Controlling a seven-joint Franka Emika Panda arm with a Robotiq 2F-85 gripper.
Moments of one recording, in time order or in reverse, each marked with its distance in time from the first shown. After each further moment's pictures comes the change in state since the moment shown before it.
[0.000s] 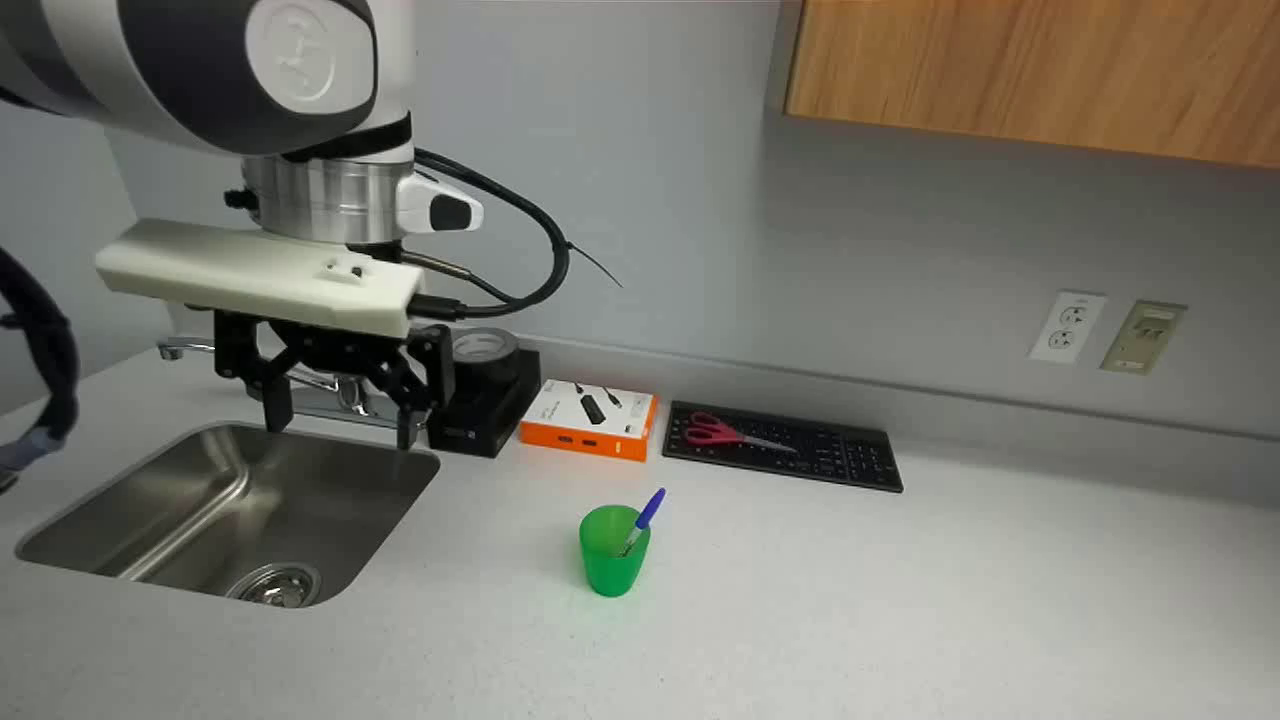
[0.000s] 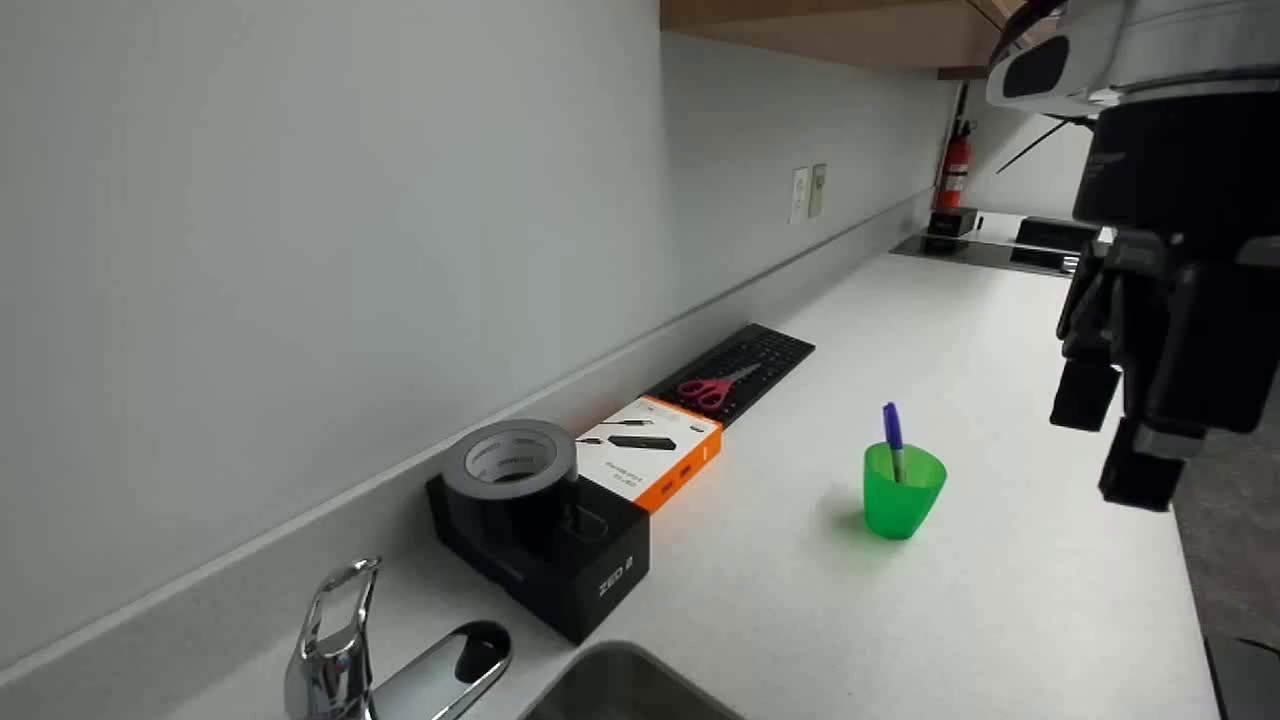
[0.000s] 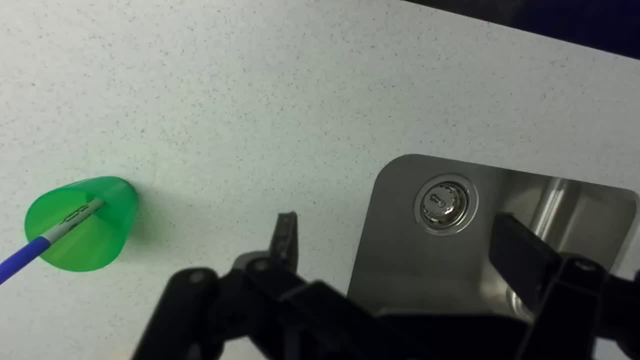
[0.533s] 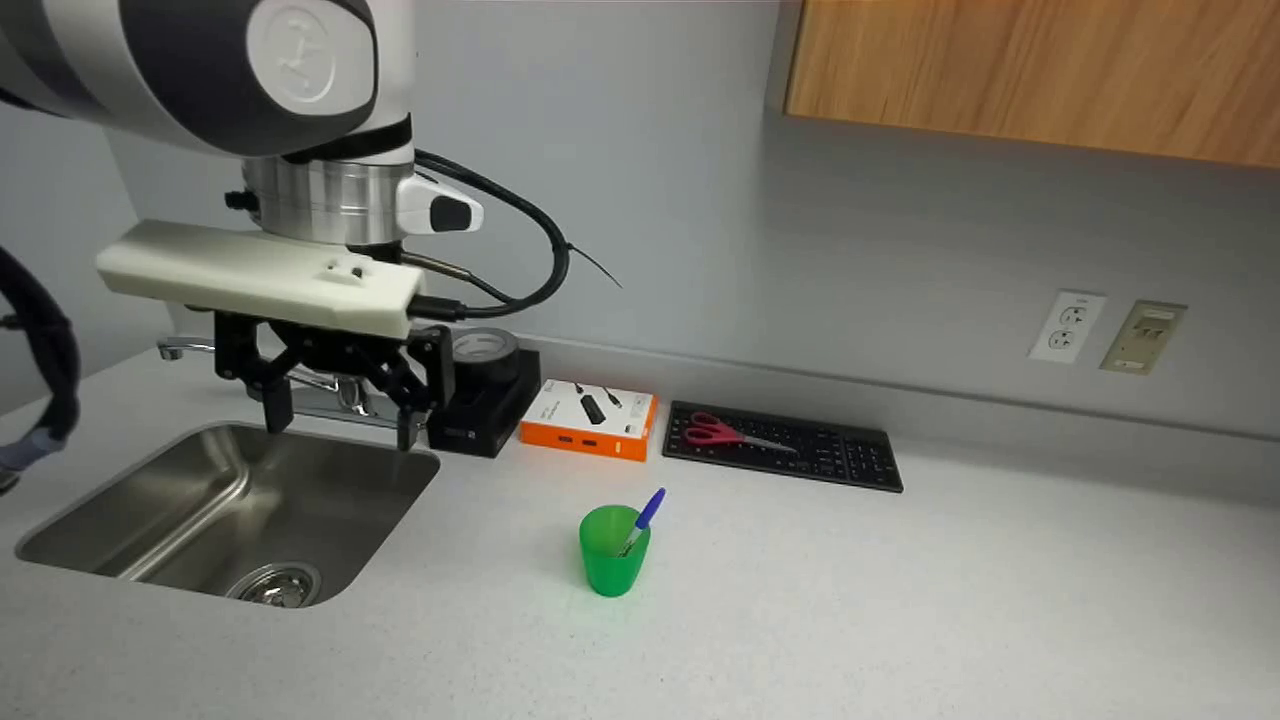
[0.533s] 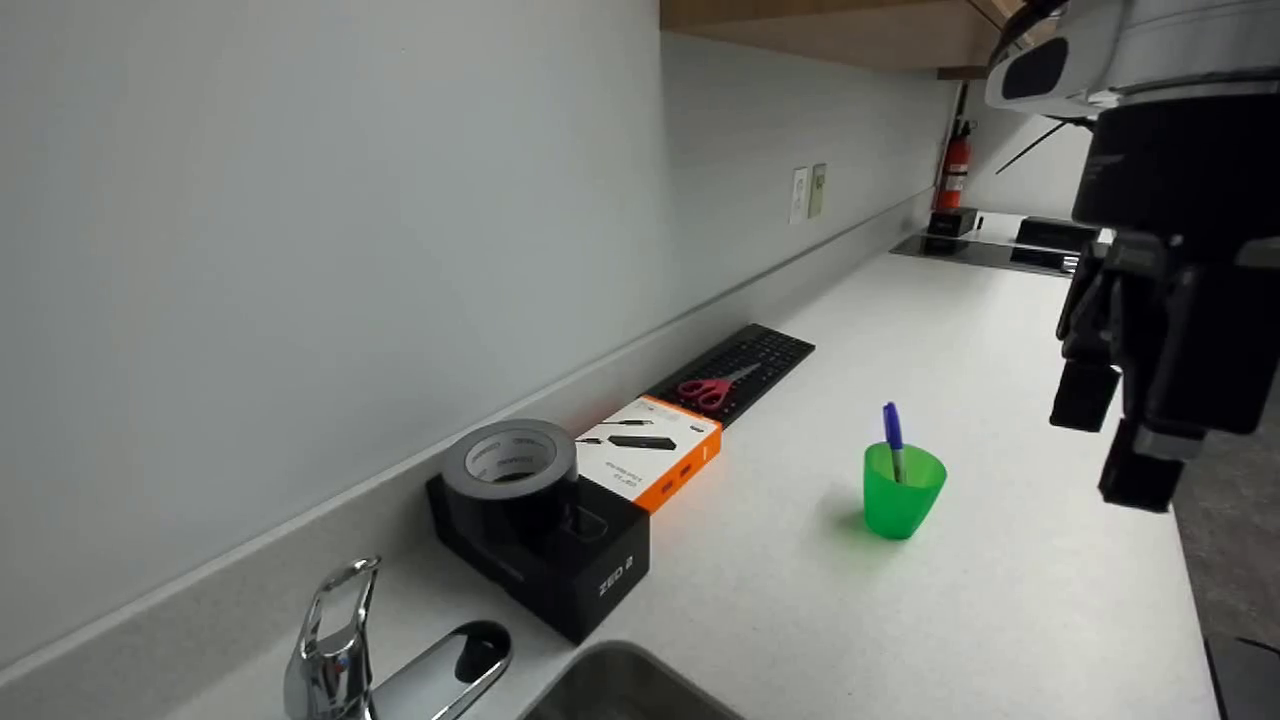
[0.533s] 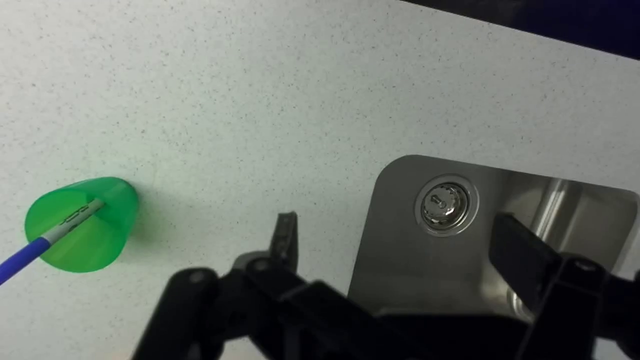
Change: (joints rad) arm -0.001 0.002 0.001 0.000 -0.001 0.000 0.000
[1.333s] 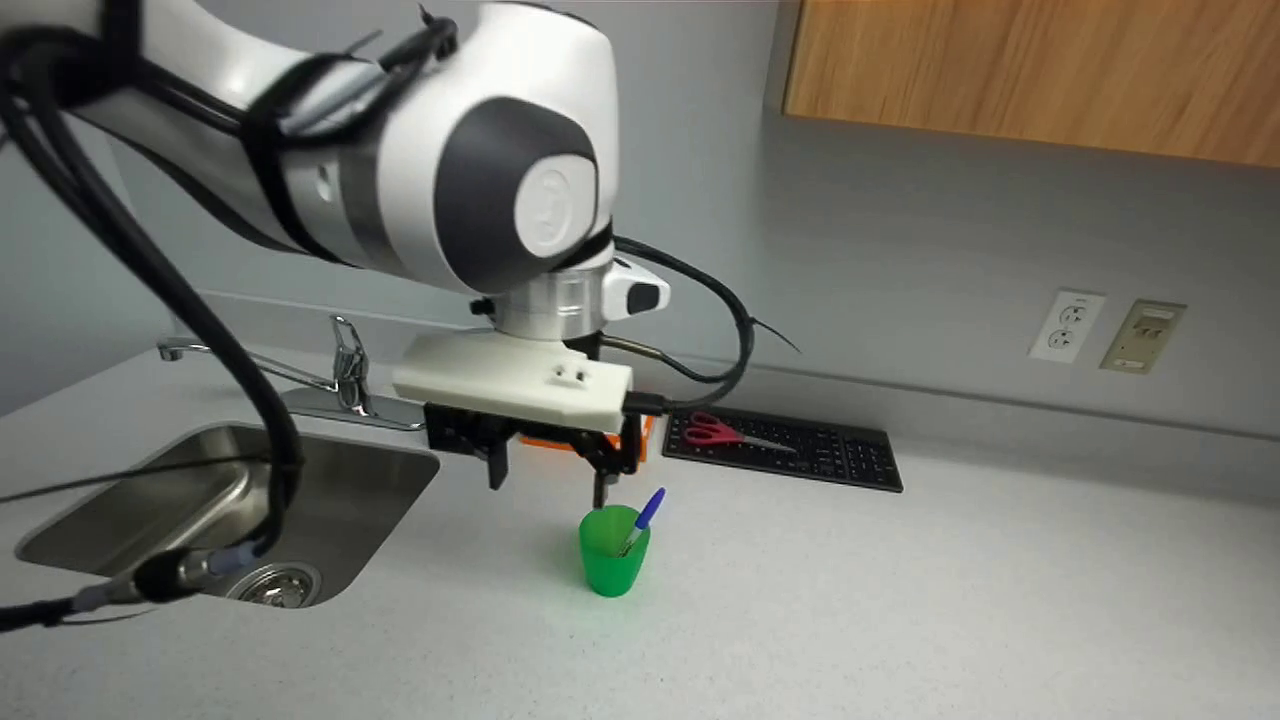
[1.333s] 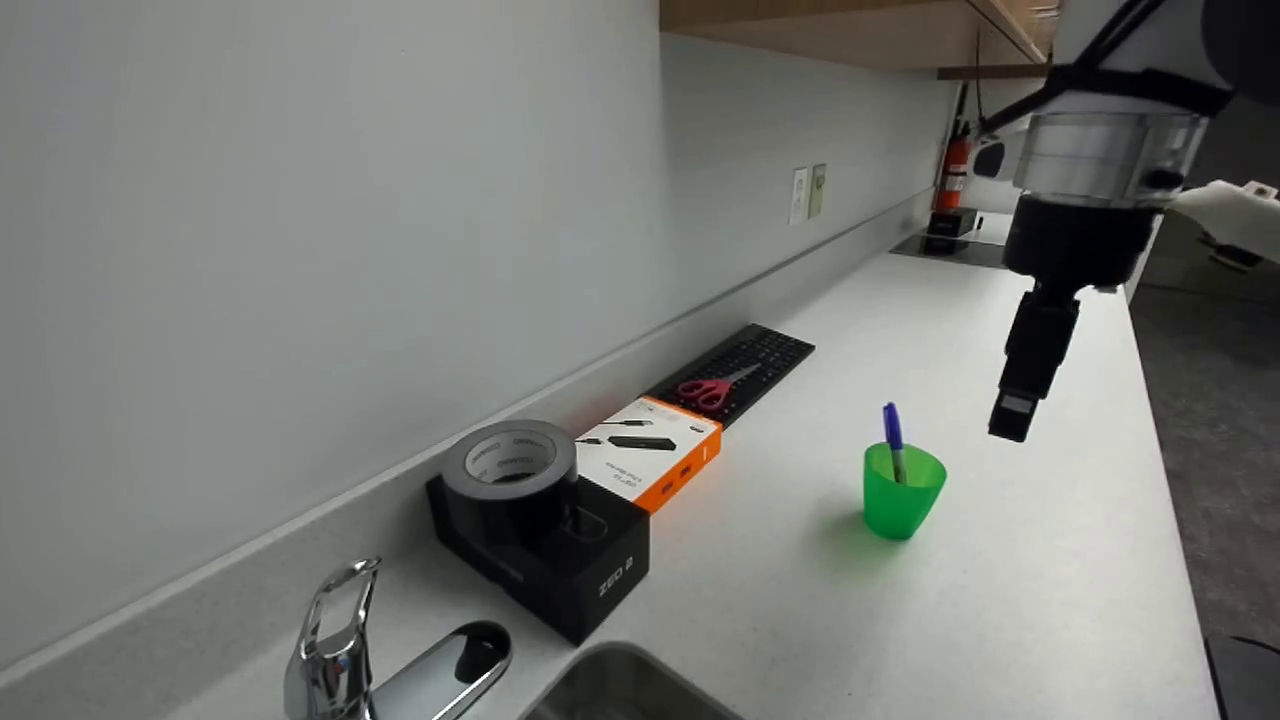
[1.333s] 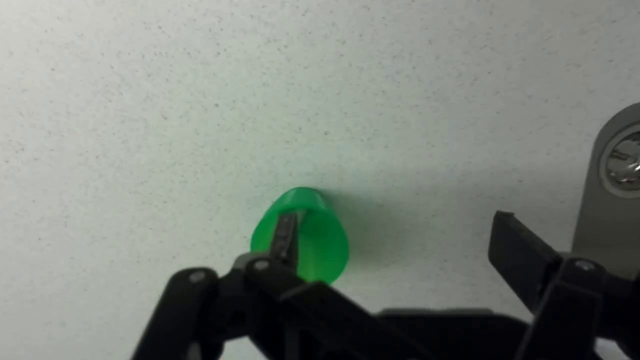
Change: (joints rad) arm -0.184 0.178 -0.106 0.003 -0.160 0.220 0.005
